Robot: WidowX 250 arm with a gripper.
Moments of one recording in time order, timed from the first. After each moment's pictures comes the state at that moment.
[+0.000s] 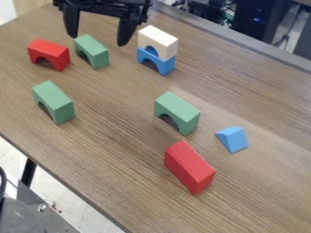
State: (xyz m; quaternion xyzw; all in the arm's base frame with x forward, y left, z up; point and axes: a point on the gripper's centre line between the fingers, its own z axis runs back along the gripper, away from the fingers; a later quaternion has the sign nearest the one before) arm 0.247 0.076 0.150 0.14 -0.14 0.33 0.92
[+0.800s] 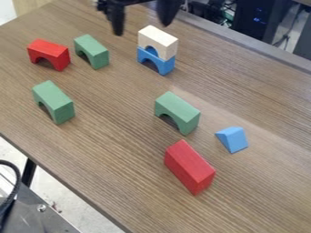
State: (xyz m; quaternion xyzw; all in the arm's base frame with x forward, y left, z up) arm 0.267 0.015 0.178 0.04 -0.22 0.51 0.83
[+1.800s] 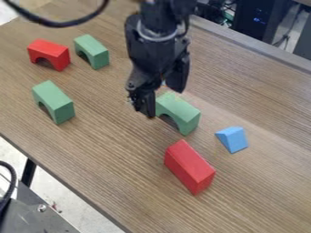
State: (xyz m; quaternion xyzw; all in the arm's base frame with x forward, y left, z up) arm 0.261 -0.003 0.082 -0.06 -0.08 0.68 0.73
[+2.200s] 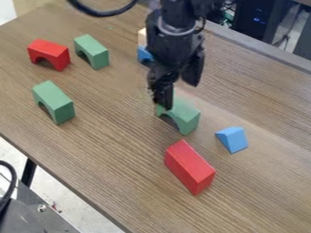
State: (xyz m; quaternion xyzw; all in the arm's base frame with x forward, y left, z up) arm 0.292 -0.014 0.080 -0.07 -0.08 0.67 0.73
